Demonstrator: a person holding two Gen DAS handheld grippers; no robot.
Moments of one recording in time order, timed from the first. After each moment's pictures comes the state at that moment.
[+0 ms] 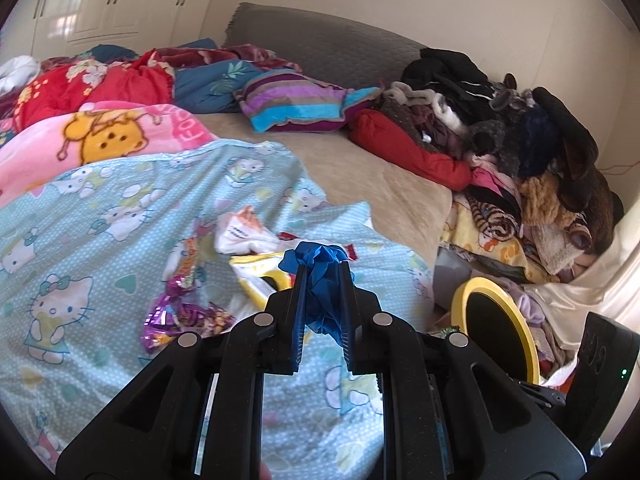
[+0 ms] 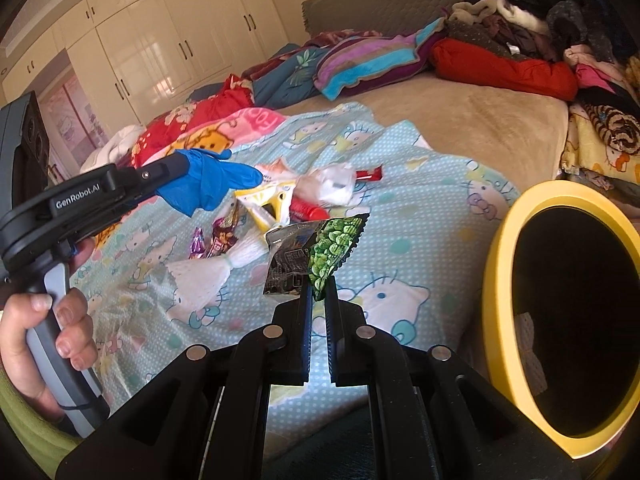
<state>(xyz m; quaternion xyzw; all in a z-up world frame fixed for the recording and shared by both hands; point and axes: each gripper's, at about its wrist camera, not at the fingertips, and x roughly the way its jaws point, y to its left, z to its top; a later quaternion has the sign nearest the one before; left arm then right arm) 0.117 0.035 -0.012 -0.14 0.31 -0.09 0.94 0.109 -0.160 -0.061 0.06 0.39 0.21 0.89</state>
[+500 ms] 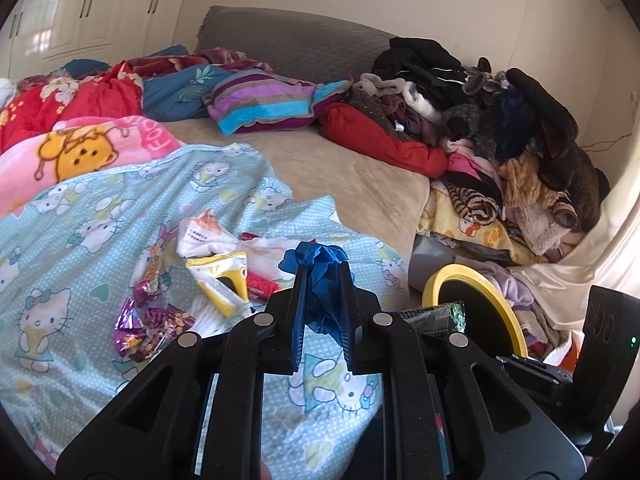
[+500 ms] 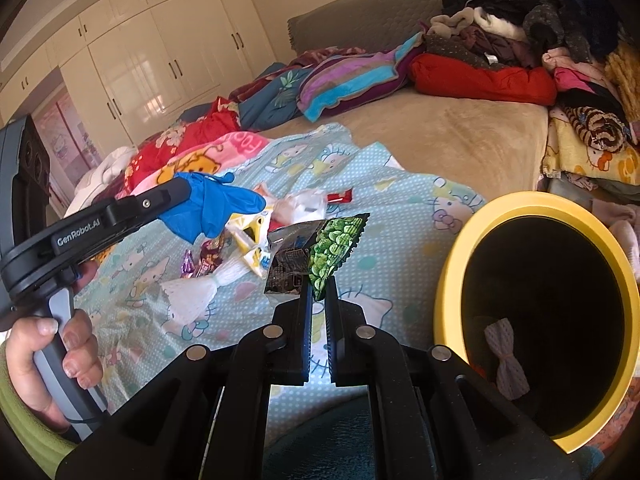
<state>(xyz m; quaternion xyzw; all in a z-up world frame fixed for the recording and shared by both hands) 0.113 -0.001 -0.003 -0.11 0.31 -0.12 0.94 0.103 -0.193 -0.044 0.07 0.37 0.19 0.91</state>
